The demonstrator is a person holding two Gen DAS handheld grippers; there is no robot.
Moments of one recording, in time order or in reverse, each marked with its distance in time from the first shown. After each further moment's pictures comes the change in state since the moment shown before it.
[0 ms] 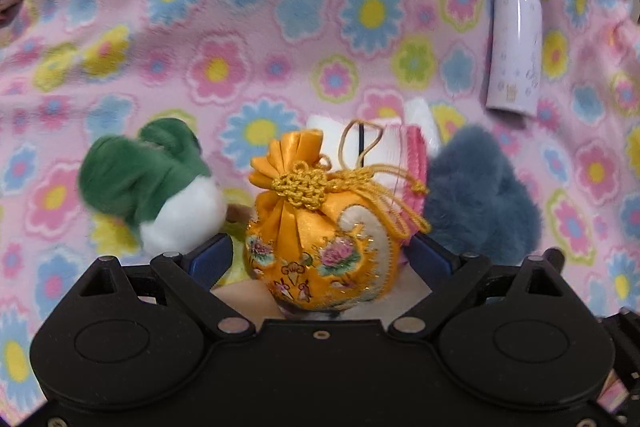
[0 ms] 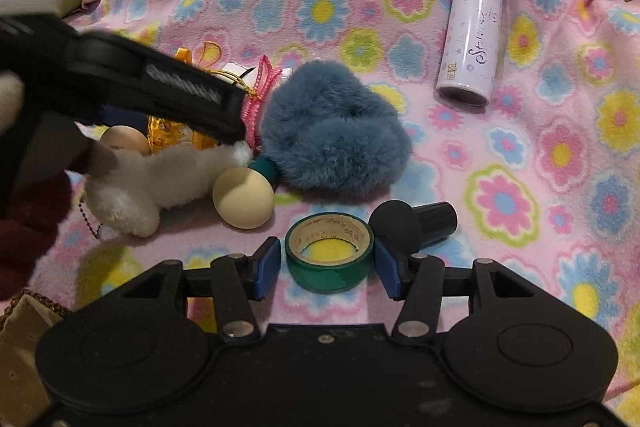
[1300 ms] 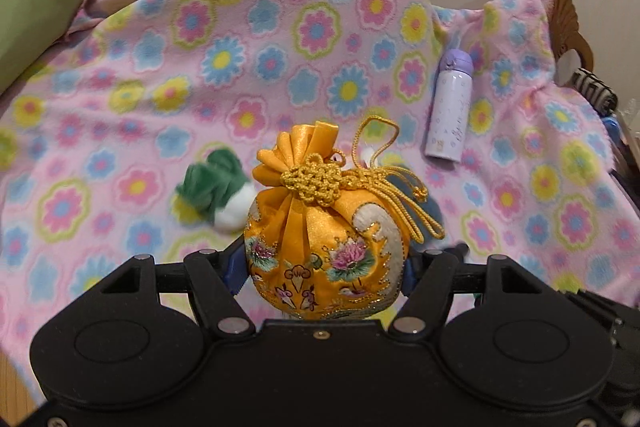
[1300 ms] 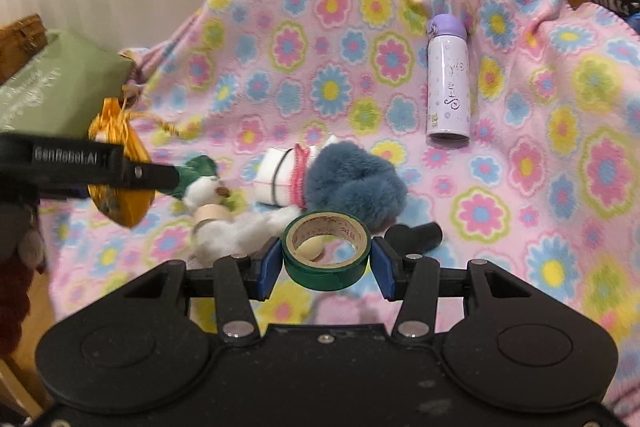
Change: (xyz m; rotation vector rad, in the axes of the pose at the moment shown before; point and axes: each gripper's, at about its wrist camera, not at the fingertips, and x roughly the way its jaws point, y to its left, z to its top) left arm -0.154 0.024 -0.039 -0.067 -0.156 -0.098; right arm -0.120 -0.014 -0.004 0.173 -0.153 0.124
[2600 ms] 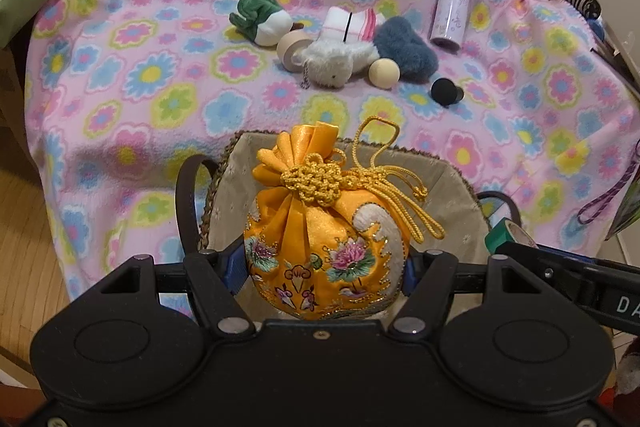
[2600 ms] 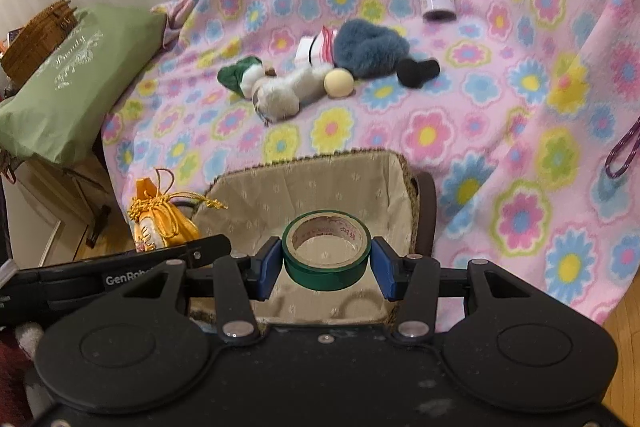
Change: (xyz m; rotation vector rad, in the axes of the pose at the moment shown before) left arm -0.071 -0.018 -0.164 -0.051 0.105 0.100; right arm -0.106 0.009 -0.112 0.144 0.204 0.091
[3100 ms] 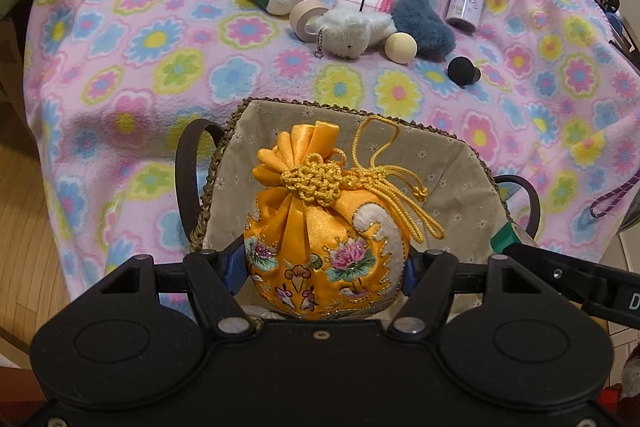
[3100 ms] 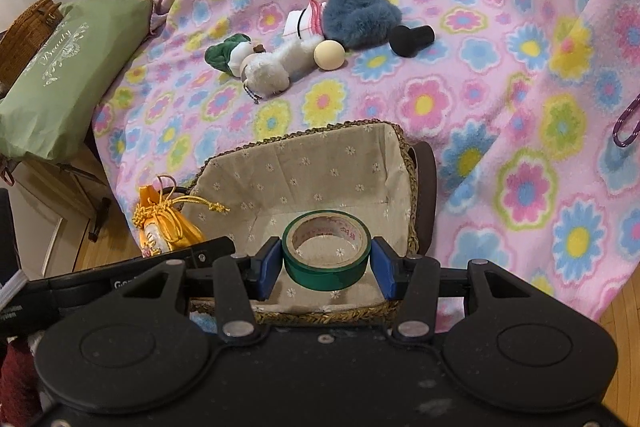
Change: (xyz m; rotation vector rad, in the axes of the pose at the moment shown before) left arm 0.014 0.007 -0.005 -0.039 0.063 0.003; right arm 0.013 -0.006 -0.001 0.044 0.071 -0.002
